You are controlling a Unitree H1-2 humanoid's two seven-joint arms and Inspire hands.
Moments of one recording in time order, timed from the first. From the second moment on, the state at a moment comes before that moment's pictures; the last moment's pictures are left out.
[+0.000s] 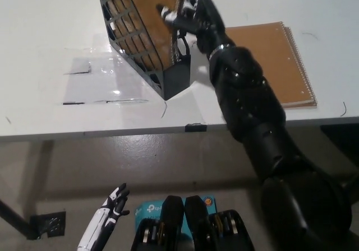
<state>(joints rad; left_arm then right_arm) 0.02 0.16 -0.11 0.19 0.11 -0.18 -0.10 -1.17 0.14 -0.22 0.98 0.10 -0.03 0.02</state>
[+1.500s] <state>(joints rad) 0.00 0.16 -0.11 0.21 0.11 -0.18 -0.10 -1.29 -0.03 -0.53 0.61 0.73 0.48 -0.10</state>
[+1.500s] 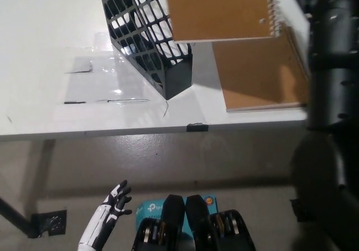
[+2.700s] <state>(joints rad) 0.00 0.16 -0.10 0.23 0.11 -0.21 -0.10 -1.22 -0.29 -0.33 1.38 0.65 0.33 0.06</state>
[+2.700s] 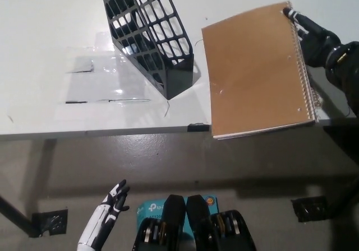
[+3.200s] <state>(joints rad) -0.01 0.16 -0.10 0.23 0.11 -0.21 -0.10 -1.28 -0.33 -0.36 1.41 0.58 0.29 0.06</state>
